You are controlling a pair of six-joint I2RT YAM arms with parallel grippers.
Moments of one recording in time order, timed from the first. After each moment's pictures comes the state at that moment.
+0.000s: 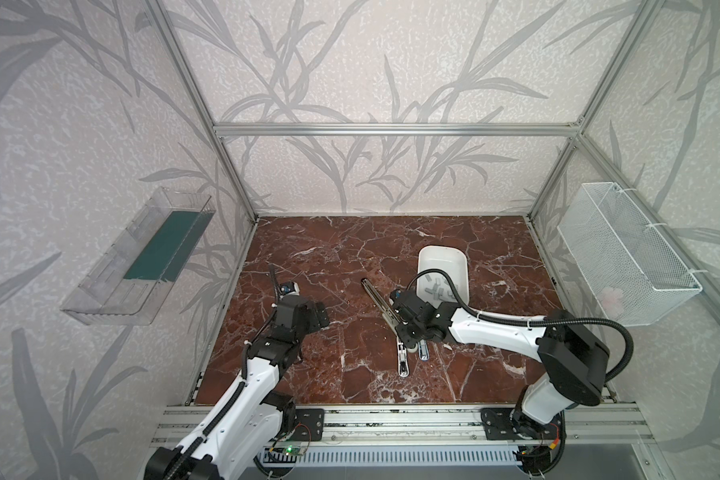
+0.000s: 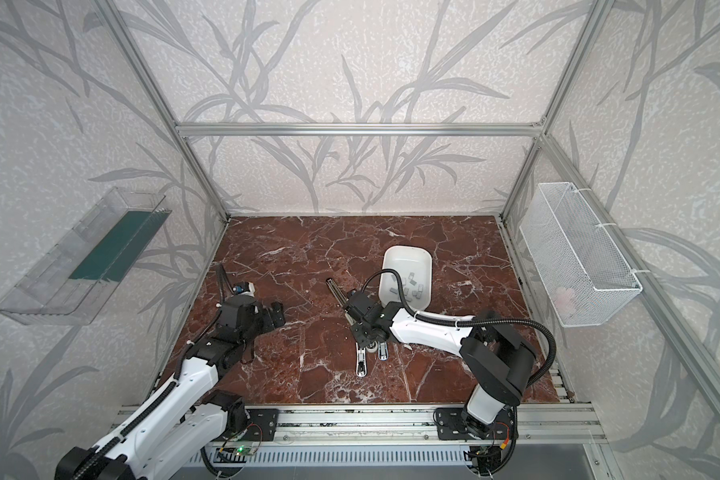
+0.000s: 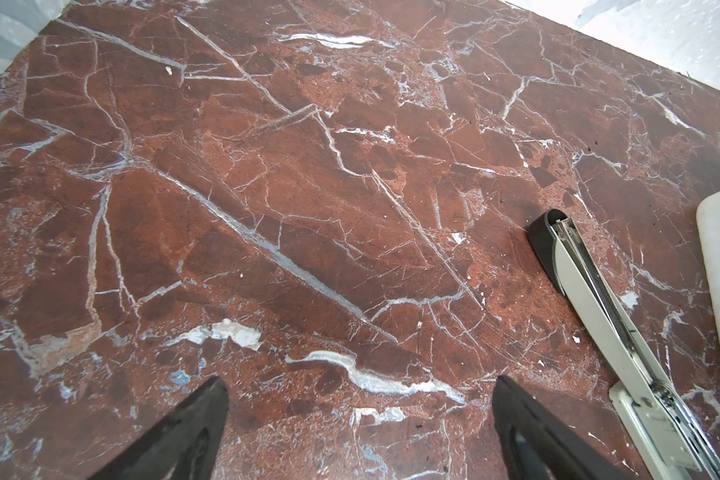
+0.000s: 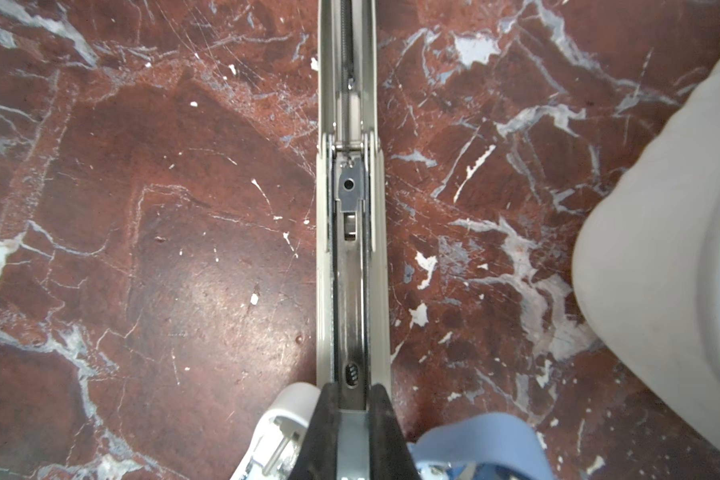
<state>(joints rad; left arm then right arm) -0.23 0.83 0.41 -0.30 -0.20 -0.46 0.96 1.64 0.99 -0.45 0.13 0.35</state>
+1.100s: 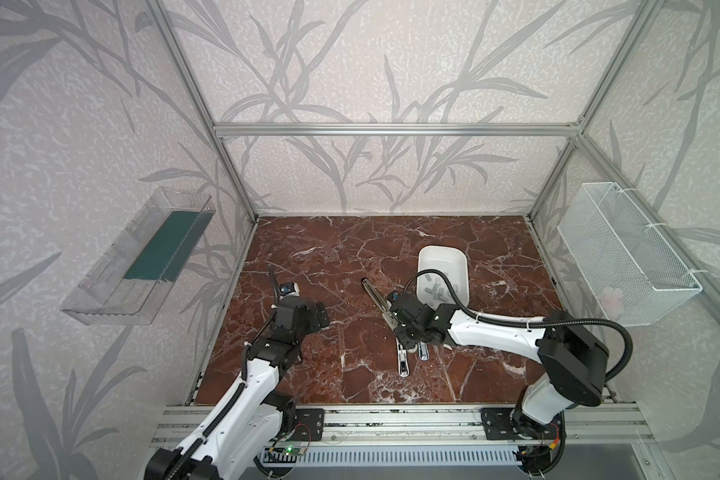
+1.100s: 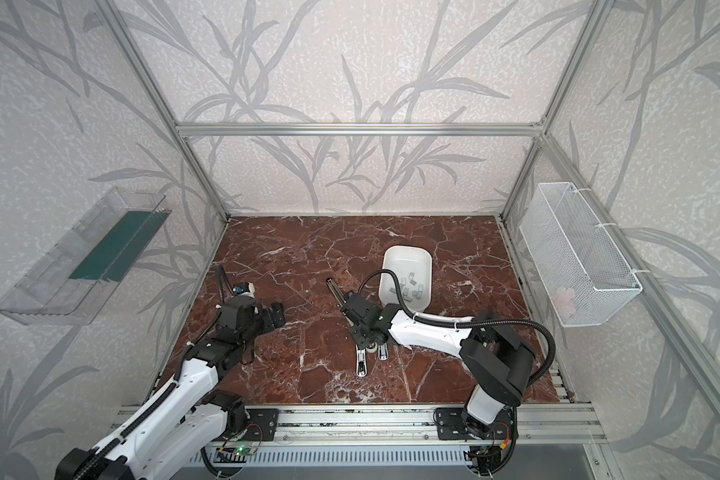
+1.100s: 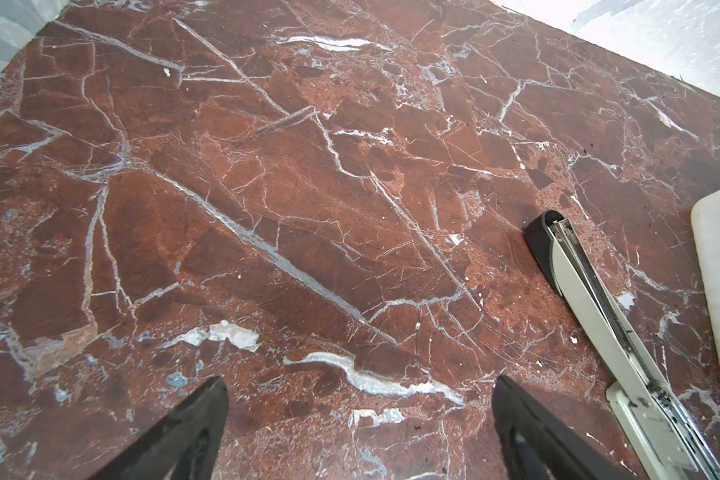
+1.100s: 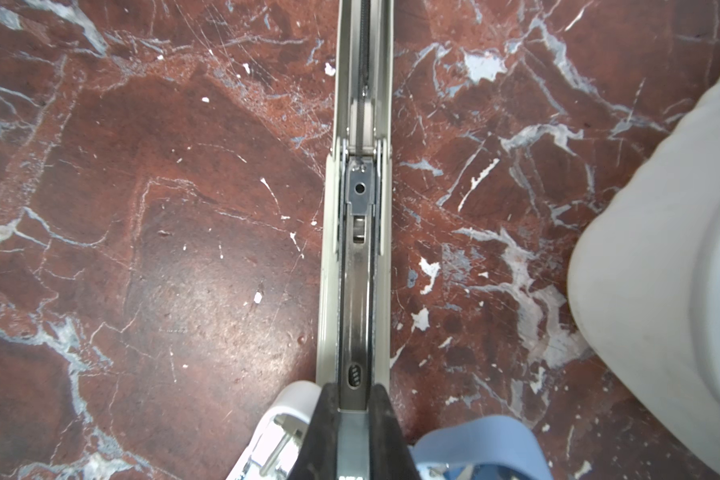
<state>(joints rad) -0.23 0.82 0.40 -0.29 -0.20 -0.46 0.97 1.64 0.99 -0.45 0.16 0.32</state>
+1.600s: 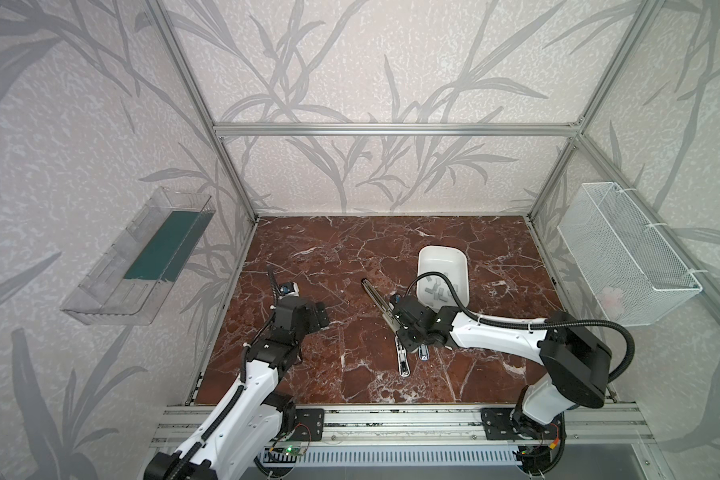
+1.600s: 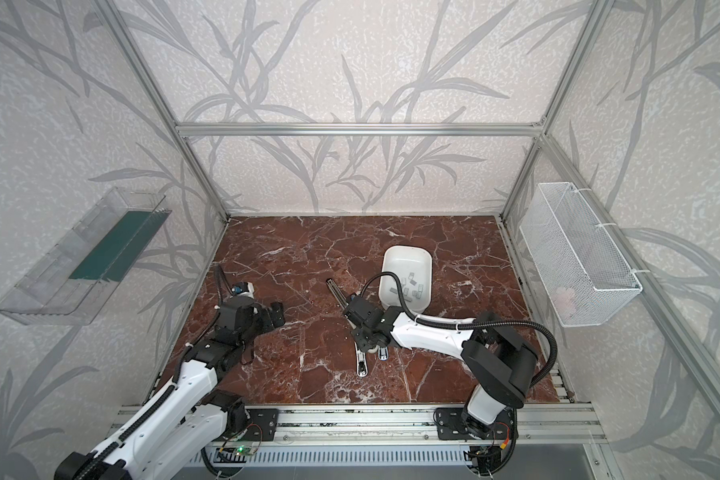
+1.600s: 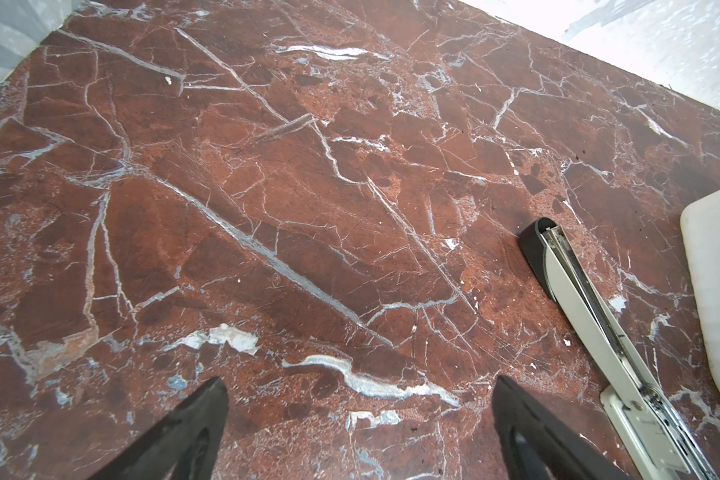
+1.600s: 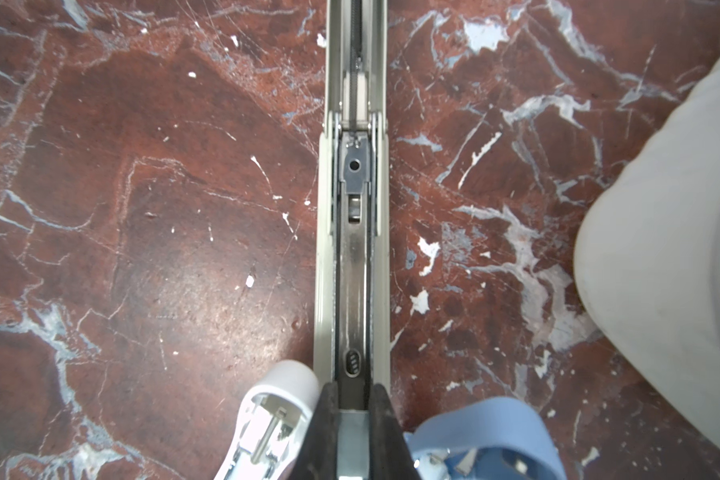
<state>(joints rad) -0.23 0.81 0.40 -0.29 -0.20 -0.46 0.98 1.62 0.94 -0.44 0.16 0.34</state>
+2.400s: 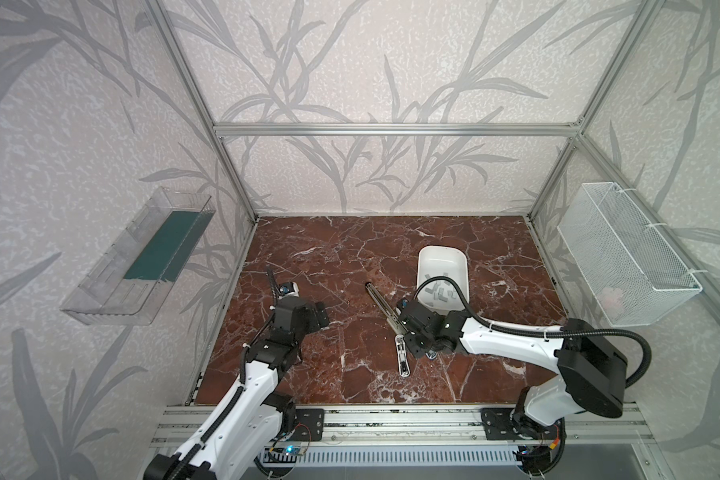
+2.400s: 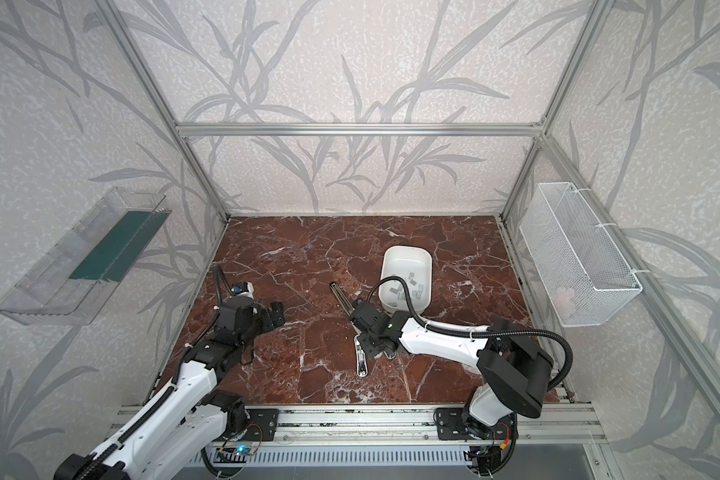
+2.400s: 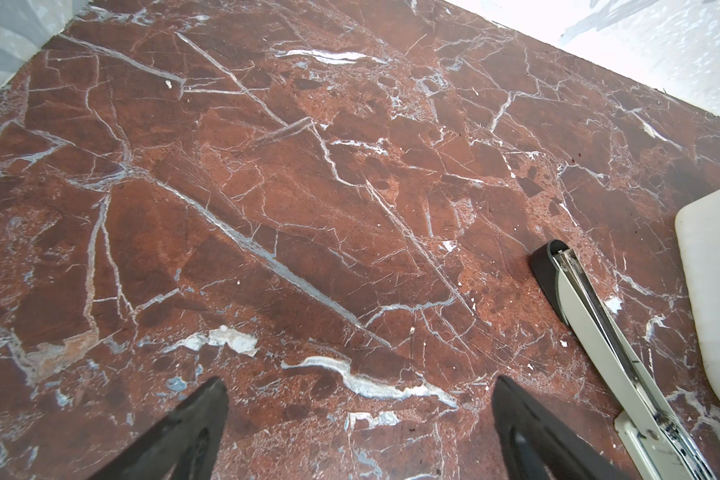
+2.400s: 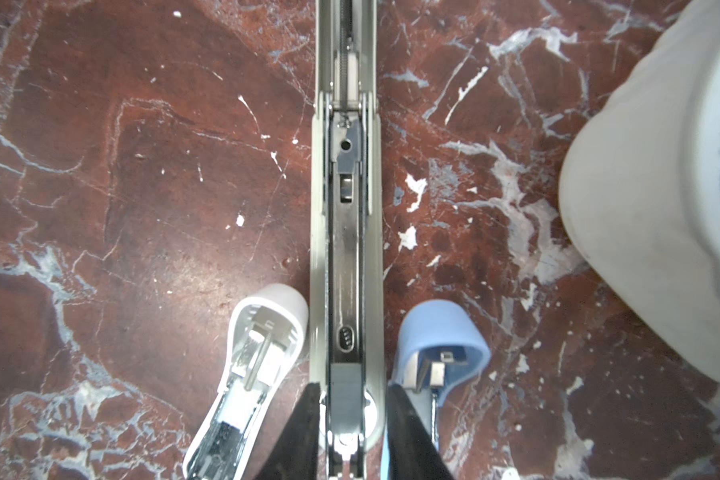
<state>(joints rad) -0.23 0.80 0.40 -0.29 -0.19 -0.46 0.99 1.53 0.89 -0.51 0.16 0.38</state>
